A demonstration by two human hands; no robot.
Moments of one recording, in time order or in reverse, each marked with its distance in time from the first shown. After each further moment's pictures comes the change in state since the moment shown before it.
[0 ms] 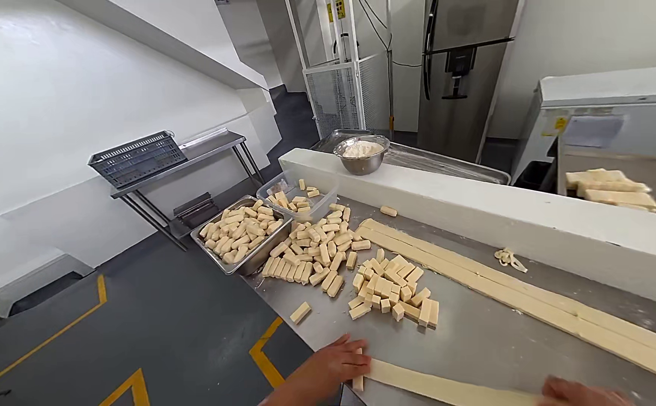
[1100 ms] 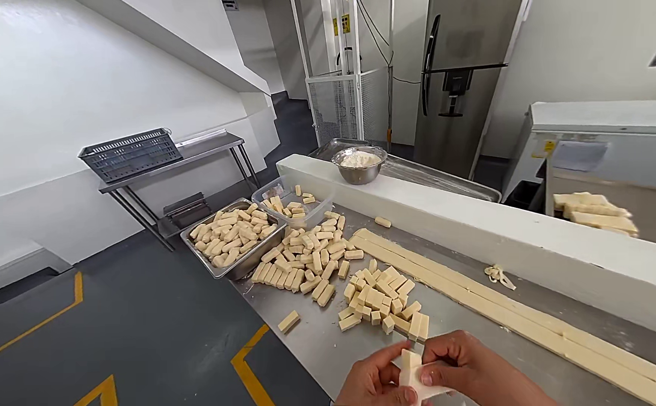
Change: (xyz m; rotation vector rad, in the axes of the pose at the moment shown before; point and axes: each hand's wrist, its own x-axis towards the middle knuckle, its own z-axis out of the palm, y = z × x) left_hand 0.107 0.140 -0.054 -1.346 0.352 -0.638; right_hand 0.067 -0.118 -0.023 0.642 -0.142 -0.611
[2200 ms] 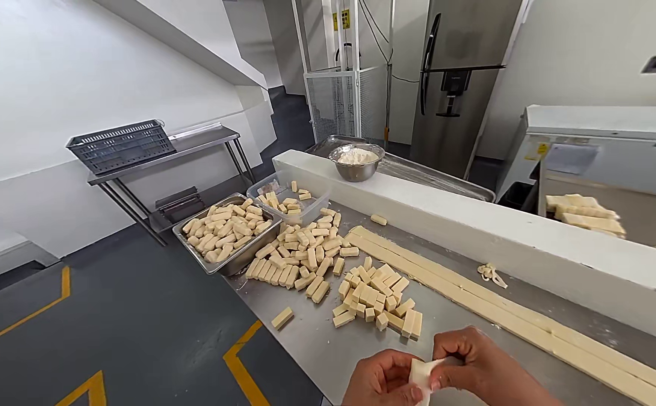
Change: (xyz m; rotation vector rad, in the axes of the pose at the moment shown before) left_hand 0.004 -0.003 0.017 0.021 0.052 0.026; right_hand -0.013 0.006 -0.009 -0.070 0.118 -0.116
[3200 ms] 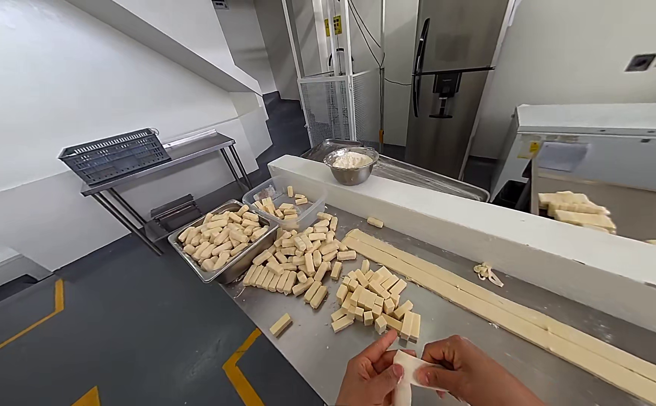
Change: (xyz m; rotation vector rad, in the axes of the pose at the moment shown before) left_hand 0.012 -0.010 -0.003 -0.198 0.151 -0.029; right_hand 0.001 0.005 0.009 -0.055 -0.127 0.275
